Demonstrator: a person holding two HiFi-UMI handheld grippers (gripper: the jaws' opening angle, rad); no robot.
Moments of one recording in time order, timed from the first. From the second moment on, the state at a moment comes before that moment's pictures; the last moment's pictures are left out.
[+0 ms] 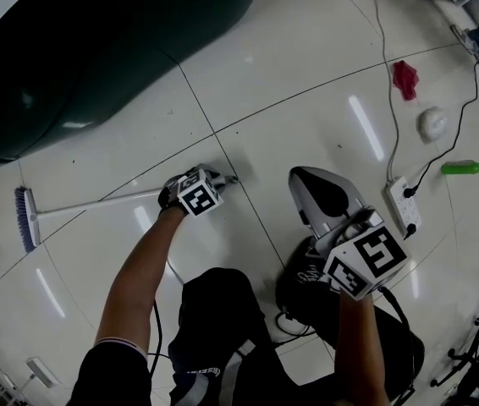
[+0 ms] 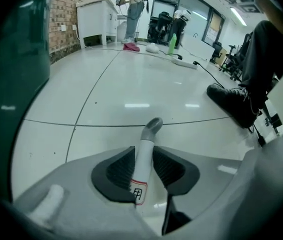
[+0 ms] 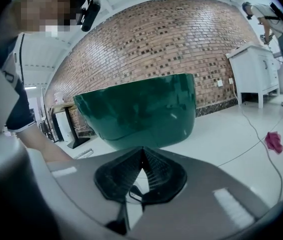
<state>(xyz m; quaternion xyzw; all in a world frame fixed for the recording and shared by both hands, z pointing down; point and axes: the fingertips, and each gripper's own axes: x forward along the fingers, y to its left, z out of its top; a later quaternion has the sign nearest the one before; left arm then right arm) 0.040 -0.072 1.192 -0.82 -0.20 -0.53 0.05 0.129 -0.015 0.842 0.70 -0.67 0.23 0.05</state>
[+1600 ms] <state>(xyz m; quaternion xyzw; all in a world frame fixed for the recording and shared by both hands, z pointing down) 0.035 -0.205 0.469 -0.95 0.07 -0.31 0.05 0.098 -0.119 0.358 0.54 -0.82 0.19 0.06</state>
